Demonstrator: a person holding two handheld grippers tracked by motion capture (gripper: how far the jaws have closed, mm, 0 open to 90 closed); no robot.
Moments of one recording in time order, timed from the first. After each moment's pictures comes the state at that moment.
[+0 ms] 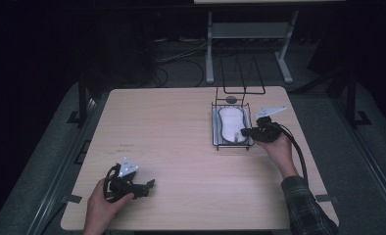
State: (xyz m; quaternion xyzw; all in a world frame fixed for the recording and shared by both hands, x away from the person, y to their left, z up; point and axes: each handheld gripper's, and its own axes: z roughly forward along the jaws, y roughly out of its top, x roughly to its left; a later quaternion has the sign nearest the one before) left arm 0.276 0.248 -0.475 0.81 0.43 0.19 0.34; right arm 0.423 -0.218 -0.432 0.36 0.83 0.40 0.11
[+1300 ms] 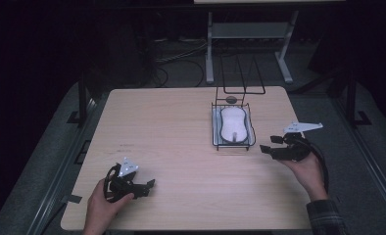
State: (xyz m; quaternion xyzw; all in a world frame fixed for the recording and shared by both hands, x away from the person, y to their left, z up) left arm 0.276 0.248 -0.475 0.81 0.43 0.19 0.34; right arm 0.347 -0.277 -0.418 0.41 0.80 0.42 0.13
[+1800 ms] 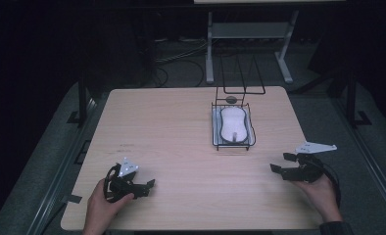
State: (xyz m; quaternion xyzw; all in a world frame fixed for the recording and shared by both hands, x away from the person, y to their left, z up) left arm 0.276 0.248 -0.475 0.81 0.43 0.19 0.34; right arm 0.297 -0.299 -0.440 0.44 0.79 0.40 0.14
